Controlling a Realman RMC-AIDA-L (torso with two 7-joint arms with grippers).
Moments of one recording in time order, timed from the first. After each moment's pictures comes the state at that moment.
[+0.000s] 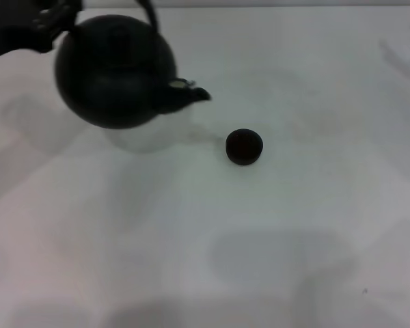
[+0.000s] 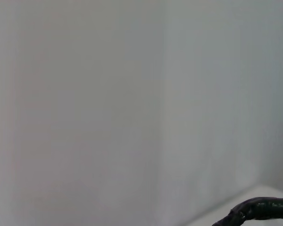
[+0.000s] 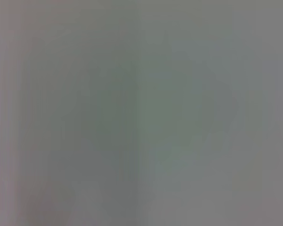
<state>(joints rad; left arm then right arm) -0.08 -2.08 1.22 1.39 -1.60 -1.08 1.41 0.40 2.00 -0.64 -0.67 1.69 1.21 -2.01</state>
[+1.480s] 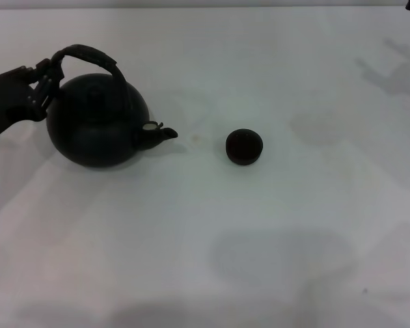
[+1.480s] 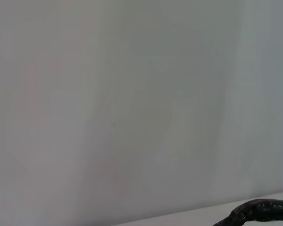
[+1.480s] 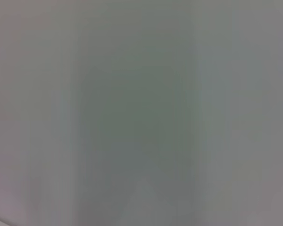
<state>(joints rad) -0.25 -2.08 0.98 0.58 -1.86 -1.18 2.10 0.39 2.00 -0.71 -0.67 1.67 1.30 -1.98</state>
